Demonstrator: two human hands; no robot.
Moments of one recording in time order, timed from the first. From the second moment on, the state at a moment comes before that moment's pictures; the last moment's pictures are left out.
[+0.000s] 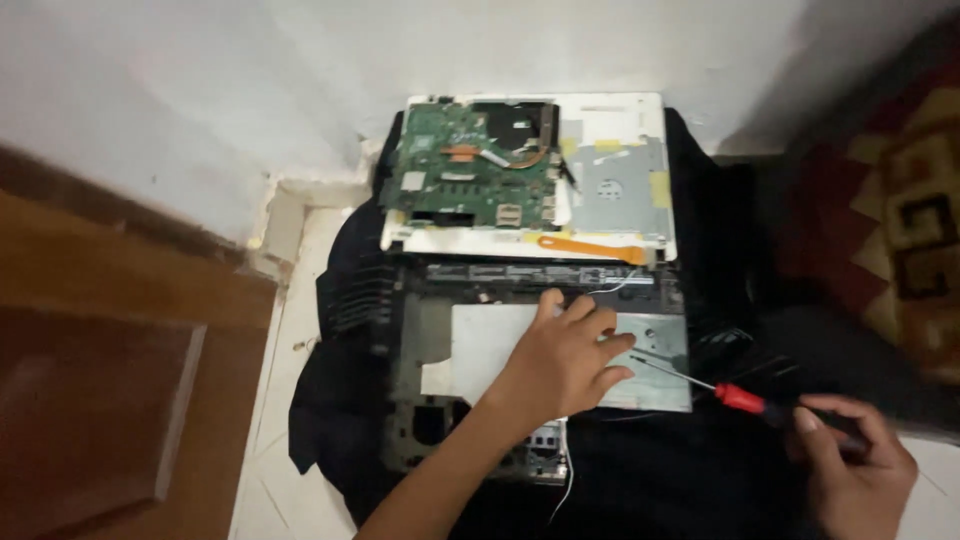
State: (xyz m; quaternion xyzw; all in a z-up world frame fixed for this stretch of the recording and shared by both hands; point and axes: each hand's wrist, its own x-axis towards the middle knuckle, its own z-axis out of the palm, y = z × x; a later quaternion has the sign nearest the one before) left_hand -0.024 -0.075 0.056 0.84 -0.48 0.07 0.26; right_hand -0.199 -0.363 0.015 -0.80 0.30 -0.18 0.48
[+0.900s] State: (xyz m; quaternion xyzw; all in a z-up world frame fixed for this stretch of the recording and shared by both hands) left_hand -0.016 -0.104 0.040 0.90 -0.43 -0.07 0.07; right_hand -0.197 -0.381 -0.030 -0.72 0.28 -0.23 0.60
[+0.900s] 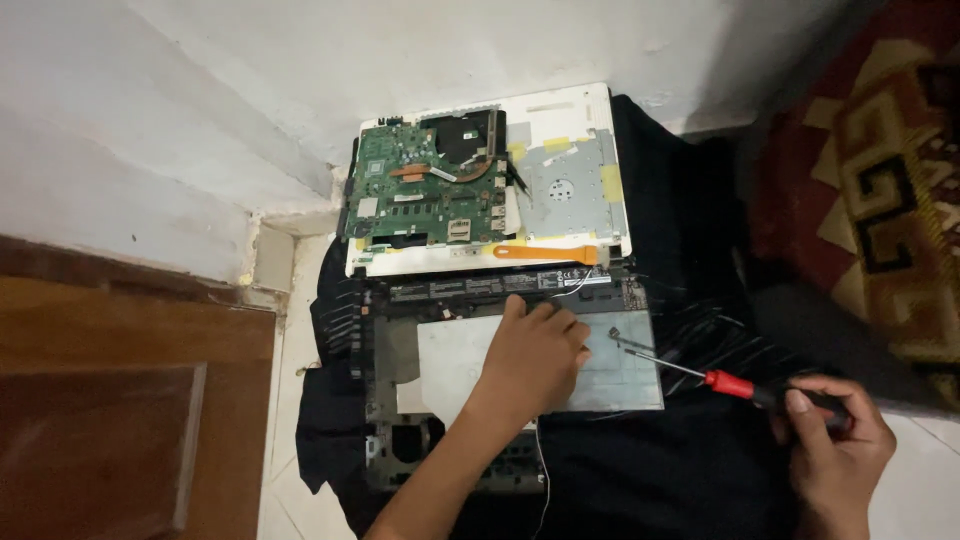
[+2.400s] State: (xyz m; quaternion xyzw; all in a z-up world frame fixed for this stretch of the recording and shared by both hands) left_hand -0.046 0.018 0.056 0.93 -0.31 -0.14 0.12; right_hand -0.202 -0.396 -0.049 -0.70 0.30 -0.31 0.57
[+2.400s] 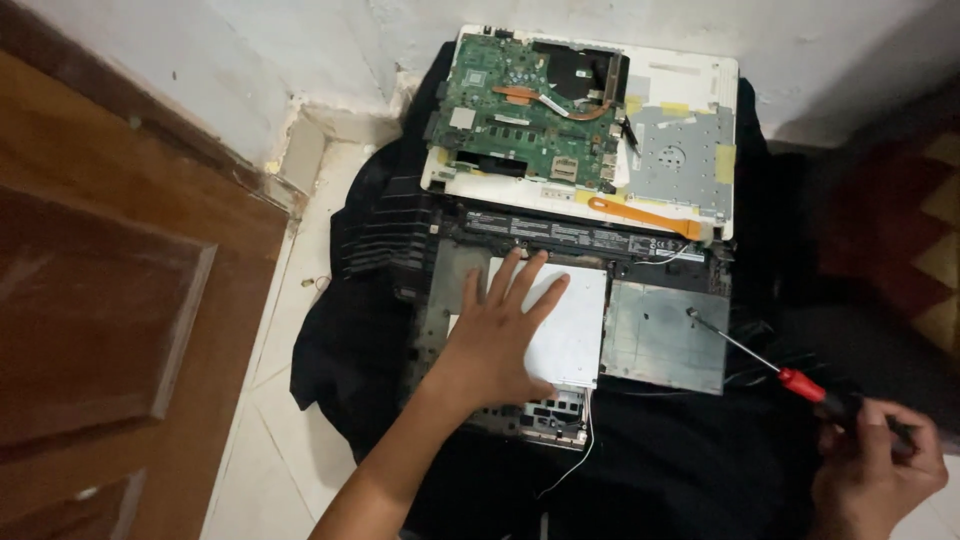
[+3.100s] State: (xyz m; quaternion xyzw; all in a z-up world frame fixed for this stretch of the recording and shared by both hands) left_hand -0.044 0.013 0.061 0.93 -0.30 -0.16 0.12; right_hand -0.228 -0.352 -0.006 -0.82 0.28 -0.14 0.47
